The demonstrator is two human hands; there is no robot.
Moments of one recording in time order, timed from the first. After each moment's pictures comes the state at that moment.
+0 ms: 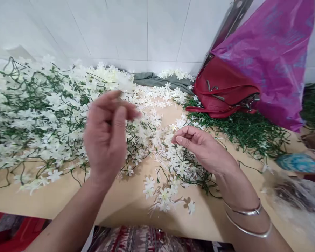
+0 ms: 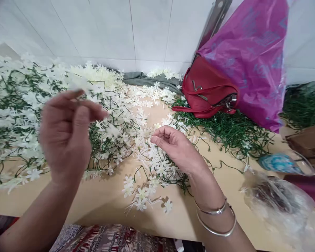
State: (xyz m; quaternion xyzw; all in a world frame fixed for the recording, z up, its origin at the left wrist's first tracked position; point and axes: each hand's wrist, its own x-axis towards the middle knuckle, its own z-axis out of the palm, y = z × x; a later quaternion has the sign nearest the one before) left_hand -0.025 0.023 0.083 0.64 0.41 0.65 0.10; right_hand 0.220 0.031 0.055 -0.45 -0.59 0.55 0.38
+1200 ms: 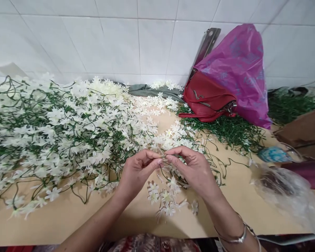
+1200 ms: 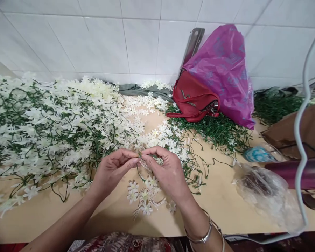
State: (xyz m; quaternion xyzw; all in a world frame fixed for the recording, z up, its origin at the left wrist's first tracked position) left_hand -0.010 -0.011 0.021 0.58 0.42 0.46 0.53; right_hand 0.178 -0.022 0.046 -0.54 -0.58 0.40 0.46
